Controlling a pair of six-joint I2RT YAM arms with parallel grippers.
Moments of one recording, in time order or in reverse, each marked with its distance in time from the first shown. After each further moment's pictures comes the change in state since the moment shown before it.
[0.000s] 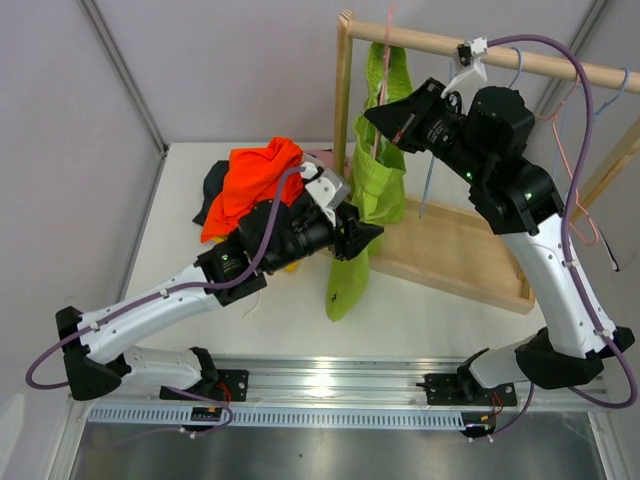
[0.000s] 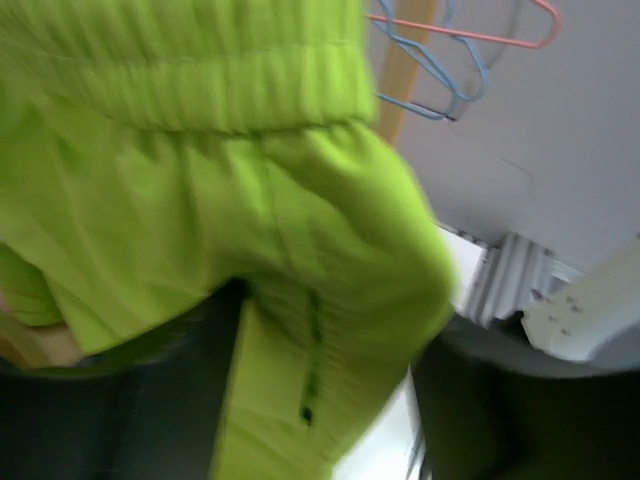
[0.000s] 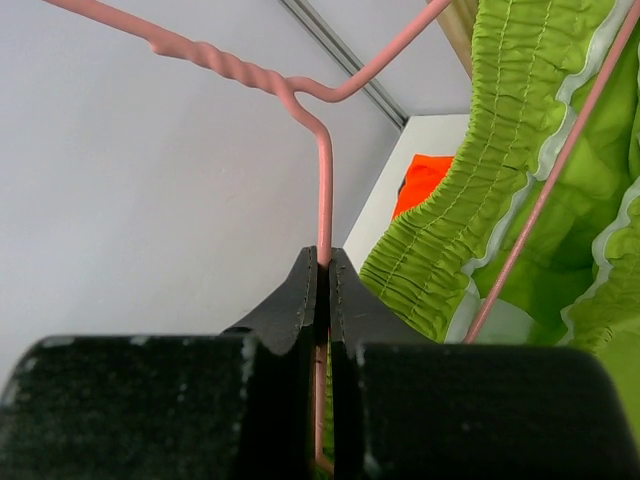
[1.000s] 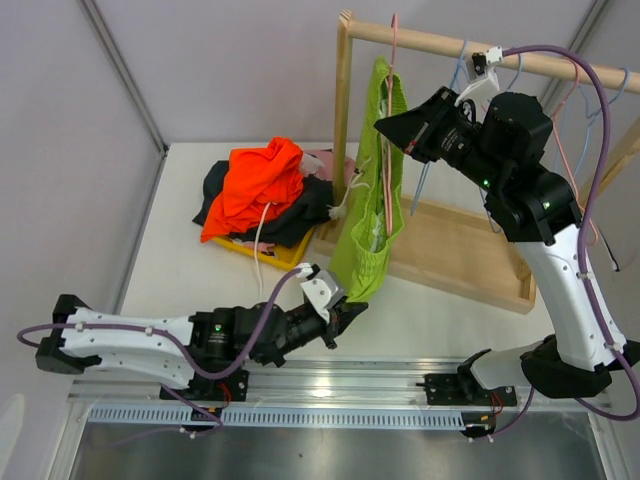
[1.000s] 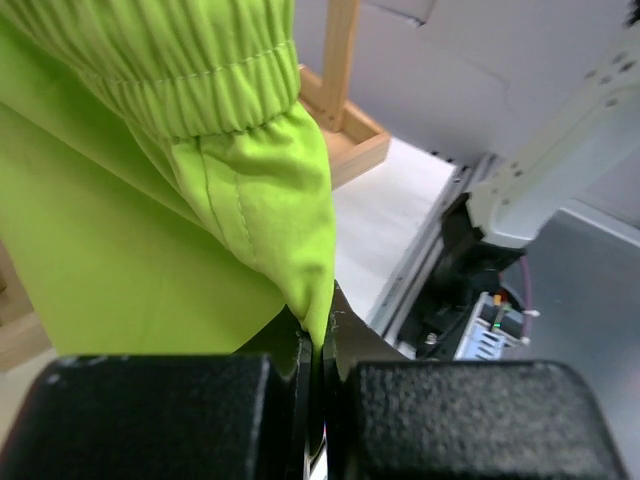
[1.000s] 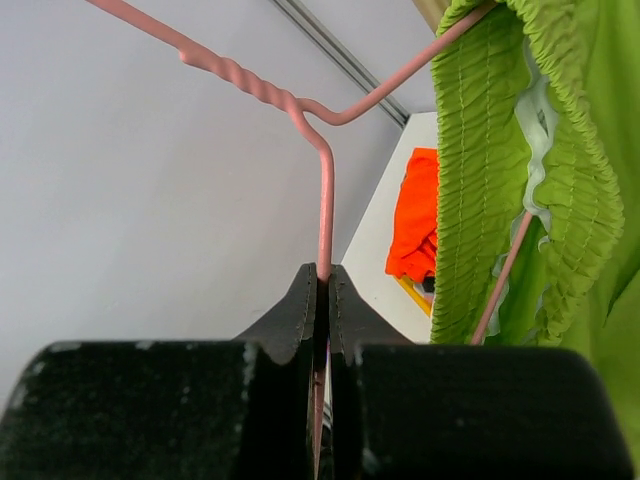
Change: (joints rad) left arm -0.537 -0.220 -0.336 0.046 -0.541 -0.024; right arm -0.045 -0.064 -0.032 -0.061 -0.049 0.038
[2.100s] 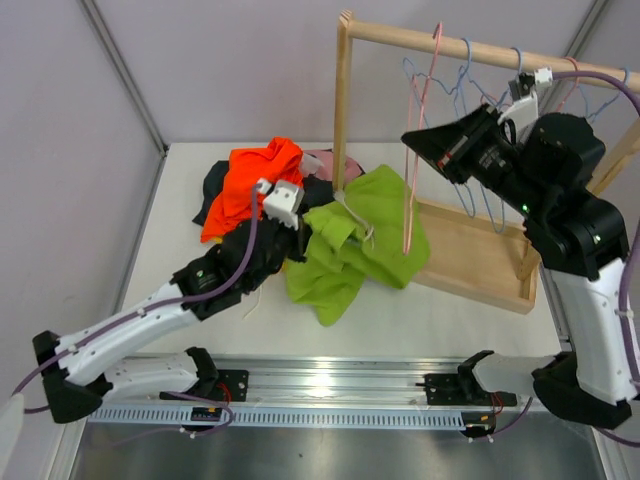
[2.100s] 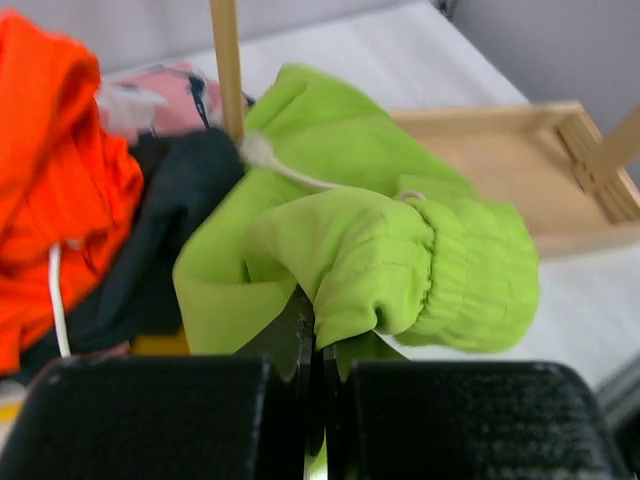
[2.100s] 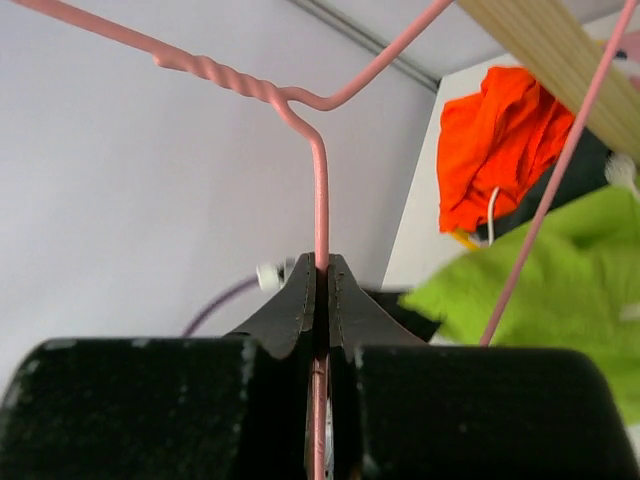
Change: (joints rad) left arm 0.612 0.078 0.167 -0.250 0.113 -0.052; right arm -0.018 -0.141 -0.003 -0.171 0.026 0.229
